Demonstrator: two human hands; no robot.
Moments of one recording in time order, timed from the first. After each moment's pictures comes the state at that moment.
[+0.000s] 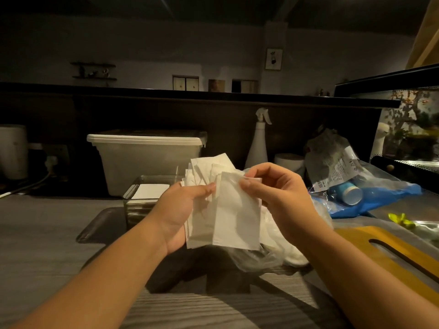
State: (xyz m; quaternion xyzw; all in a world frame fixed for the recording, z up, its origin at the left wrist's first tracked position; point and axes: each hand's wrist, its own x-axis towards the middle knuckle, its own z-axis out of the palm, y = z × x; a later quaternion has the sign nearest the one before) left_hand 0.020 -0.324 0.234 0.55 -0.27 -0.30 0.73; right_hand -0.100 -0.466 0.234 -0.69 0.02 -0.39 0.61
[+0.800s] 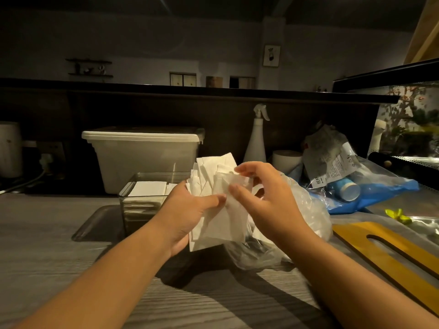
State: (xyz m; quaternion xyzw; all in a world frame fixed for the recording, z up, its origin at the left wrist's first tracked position) left_hand 0.016 -0.334 0.221 0.58 -0.35 -0.23 0.70; right_hand -0.088 -0.462 0.216 -0.84 0.13 -0.43 0.31
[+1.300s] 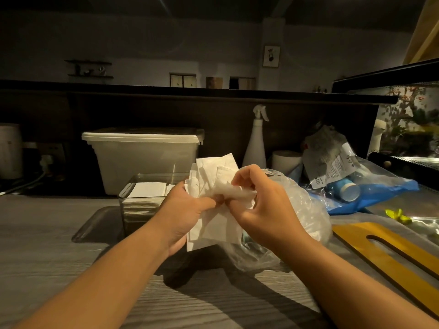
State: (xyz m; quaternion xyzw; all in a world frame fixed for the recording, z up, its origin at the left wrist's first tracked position) left_hand 0.016 -0.334 0.223 0.58 -0.35 -0.23 0.70; right_hand -0.090 -0.458 0.211 -0.86 0.10 -0.42 0.26
